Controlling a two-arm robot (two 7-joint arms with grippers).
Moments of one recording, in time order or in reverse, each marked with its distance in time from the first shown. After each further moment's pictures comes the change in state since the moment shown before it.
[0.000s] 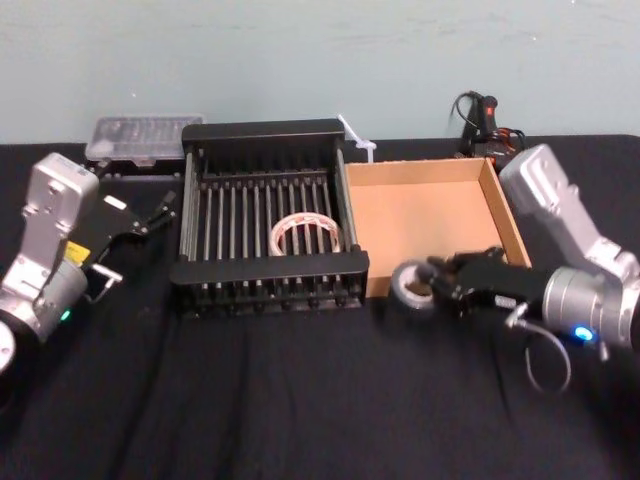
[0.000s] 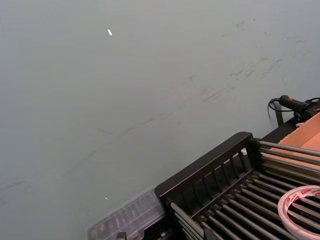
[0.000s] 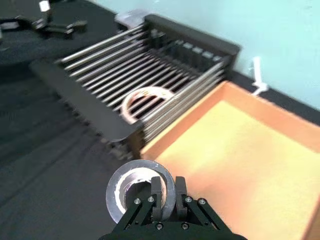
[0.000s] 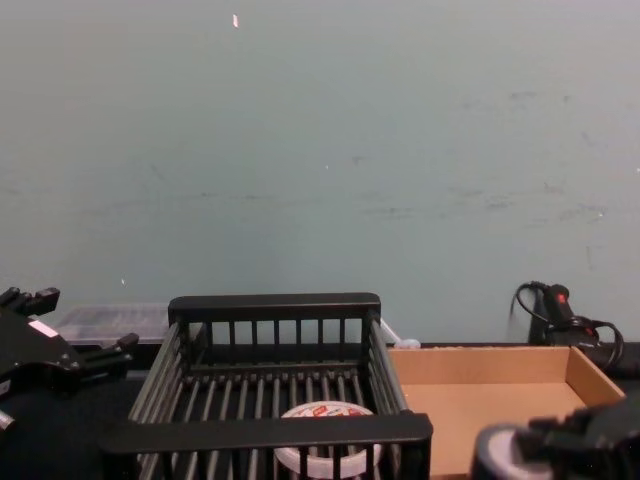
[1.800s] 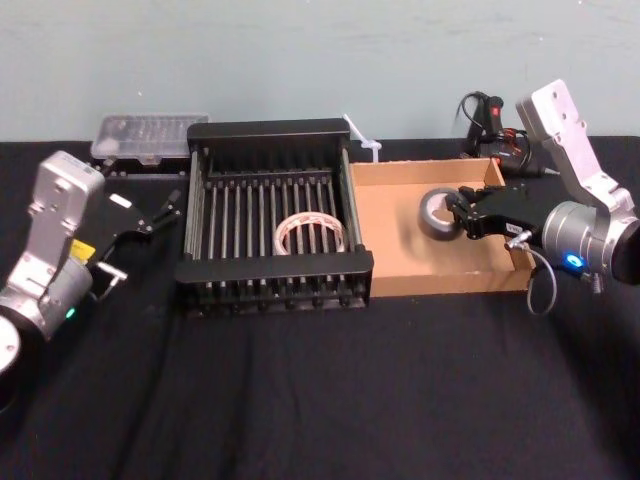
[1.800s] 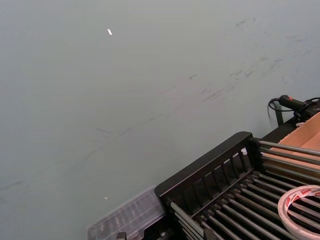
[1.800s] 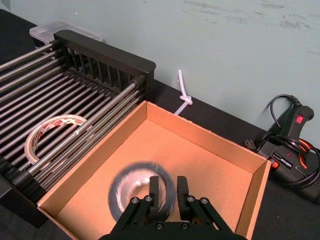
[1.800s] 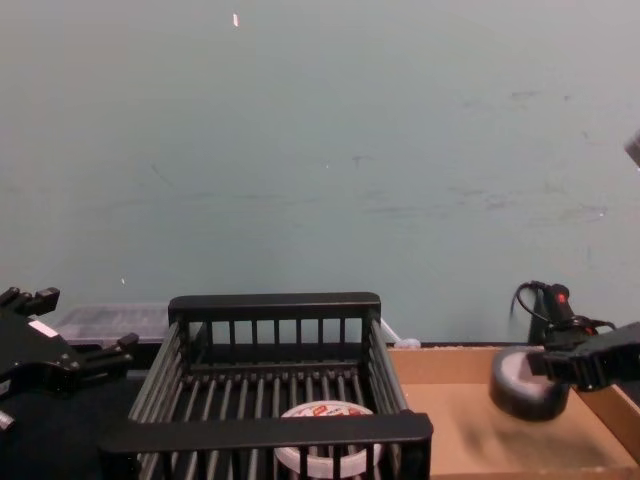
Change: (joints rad) left arm 0.000 0.000 0.000 0.000 0.000 0.000 0.000; right arm 0.182 -0.152 0.041 0.253 -0.094 0.010 -0.083
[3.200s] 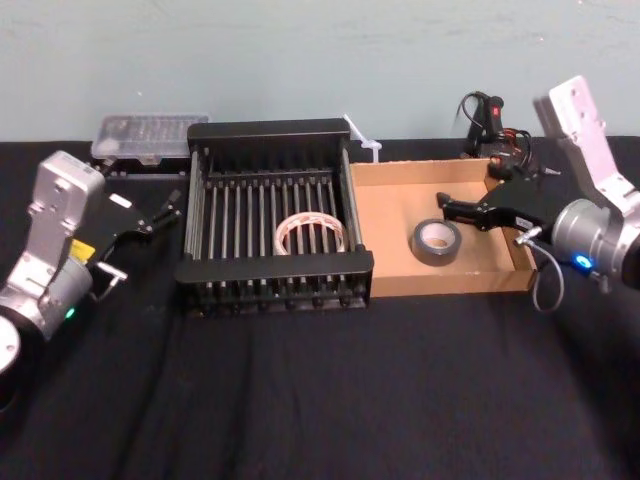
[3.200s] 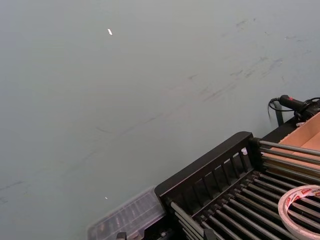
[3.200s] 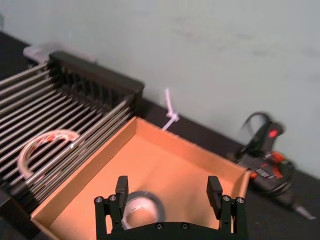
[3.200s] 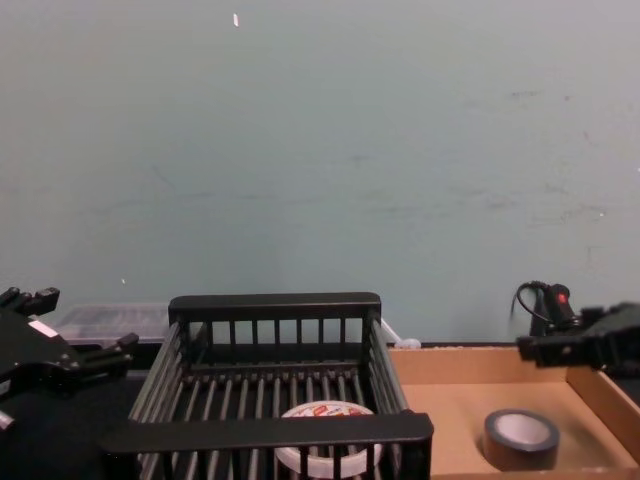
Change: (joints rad) left arm 0.000 0.000 0.000 0.000 0.000 0.000 0.000; right arm -0.063 0.001 0.052 -0.070 -0.021 -0.063 -0.045
